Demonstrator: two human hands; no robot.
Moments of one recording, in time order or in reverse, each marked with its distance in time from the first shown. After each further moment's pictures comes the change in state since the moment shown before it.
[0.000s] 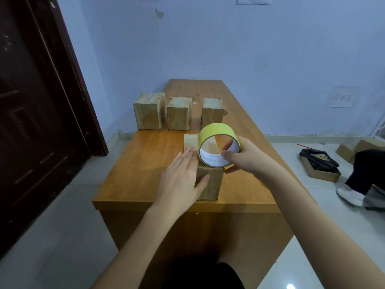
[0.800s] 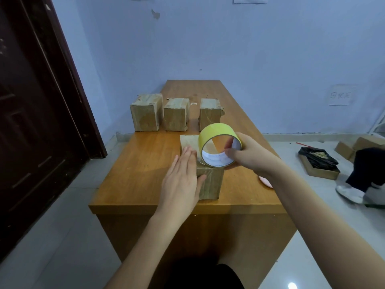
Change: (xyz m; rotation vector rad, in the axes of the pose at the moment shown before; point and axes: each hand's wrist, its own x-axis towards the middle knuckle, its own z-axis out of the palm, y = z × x) left_hand -0.002 0.010 0.008 0.065 0.002 -0.049; right_hand 0.005 0.006 -0.014 0.096 -0.036 -0.053
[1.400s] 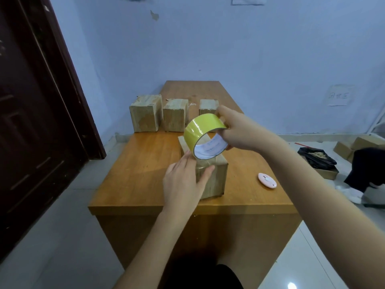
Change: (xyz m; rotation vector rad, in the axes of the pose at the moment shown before) left_hand 0.008 0.008 0.008 -0.162 0.111 -0.147; right_hand 0.015 -0.052 -0.008 -0.427 0.024 -0.224
